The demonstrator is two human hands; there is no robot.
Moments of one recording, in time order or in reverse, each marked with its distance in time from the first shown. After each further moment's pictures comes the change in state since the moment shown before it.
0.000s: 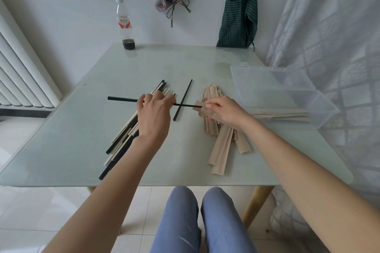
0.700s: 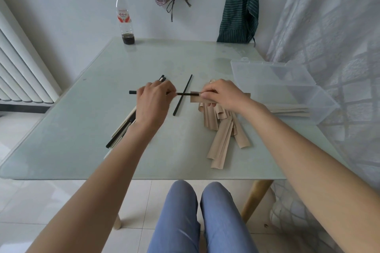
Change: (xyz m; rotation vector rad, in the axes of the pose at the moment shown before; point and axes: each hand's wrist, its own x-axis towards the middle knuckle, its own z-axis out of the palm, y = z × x) left_hand 0.014 0.002 -0.018 -0.221 -0.048 0.011; right_hand 0.011 -0.014 -0.017 -0.186 -0.027 -0.139
